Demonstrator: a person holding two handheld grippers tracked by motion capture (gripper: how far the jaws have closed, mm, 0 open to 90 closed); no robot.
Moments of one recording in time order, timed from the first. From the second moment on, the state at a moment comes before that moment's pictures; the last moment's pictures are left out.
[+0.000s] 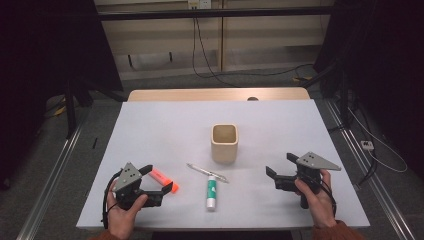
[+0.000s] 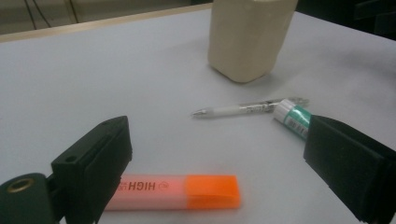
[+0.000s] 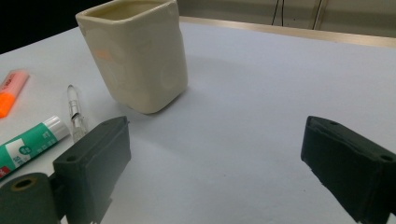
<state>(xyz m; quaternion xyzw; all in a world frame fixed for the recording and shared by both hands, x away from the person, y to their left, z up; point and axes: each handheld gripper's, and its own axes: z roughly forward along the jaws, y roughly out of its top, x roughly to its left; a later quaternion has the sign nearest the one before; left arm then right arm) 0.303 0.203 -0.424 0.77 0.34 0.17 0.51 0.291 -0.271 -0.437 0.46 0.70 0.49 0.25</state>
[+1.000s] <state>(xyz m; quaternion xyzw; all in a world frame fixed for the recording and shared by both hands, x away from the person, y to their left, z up) 0.350 0.217 -0.396 0.81 0.35 0.16 0.44 0.259 -0.284 -0.453 0.45 0.70 0.50 0.25</state>
